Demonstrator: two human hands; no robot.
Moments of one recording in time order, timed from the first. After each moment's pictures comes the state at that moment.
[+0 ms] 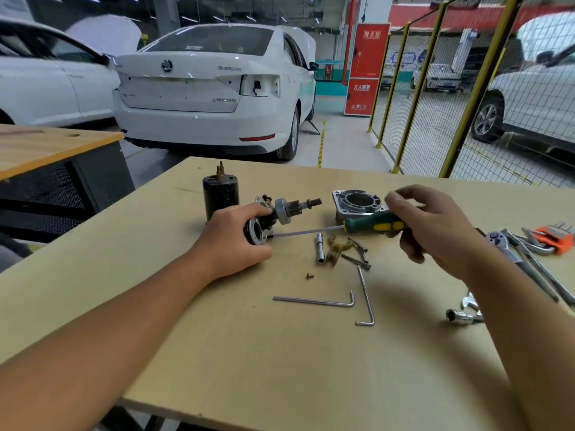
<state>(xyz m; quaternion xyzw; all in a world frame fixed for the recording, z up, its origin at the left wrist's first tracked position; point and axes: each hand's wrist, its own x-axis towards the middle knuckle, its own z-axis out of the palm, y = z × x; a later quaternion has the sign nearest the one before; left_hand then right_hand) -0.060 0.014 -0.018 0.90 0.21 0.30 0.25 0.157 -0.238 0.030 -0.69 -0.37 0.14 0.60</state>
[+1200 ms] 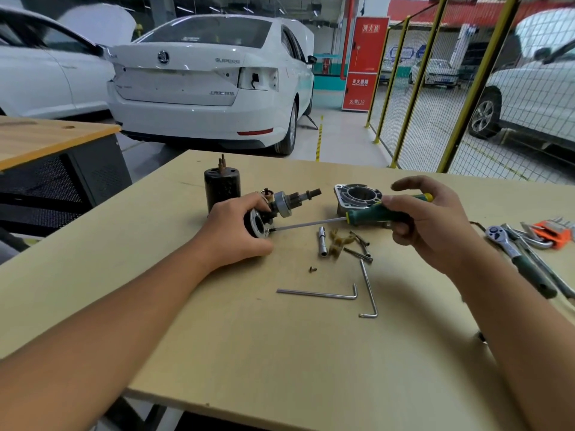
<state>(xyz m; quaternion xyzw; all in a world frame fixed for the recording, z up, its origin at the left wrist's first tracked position) -0.060 0.021 -0.017 0.90 0.19 0.28 0.29 0.160 -0.228 0.019 -0.58 -0.30 0.21 0.73</state>
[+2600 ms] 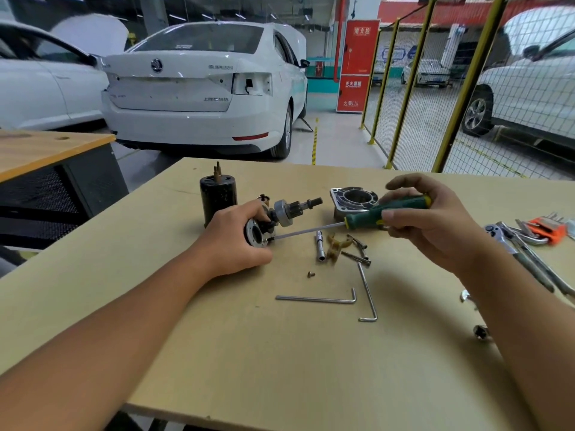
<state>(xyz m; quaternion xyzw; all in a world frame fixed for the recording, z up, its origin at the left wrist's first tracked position) -0.060 0.021 -0.016 0.91 0.17 0.26 0.27 0.158 -0.243 0.029 -0.59 -0.39 0.23 0.67</state>
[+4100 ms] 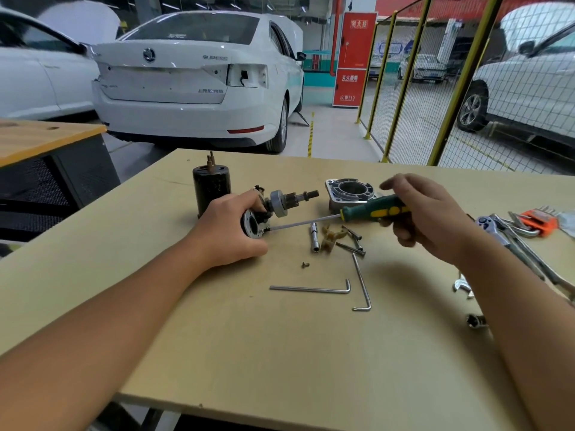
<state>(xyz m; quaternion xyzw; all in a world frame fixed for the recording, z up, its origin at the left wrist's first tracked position) -0.056 0.022 -0.017 0.92 0.17 0.26 0.23 0.167 -0.242 0.025 -0.67 -0.35 0.21 0.62</state>
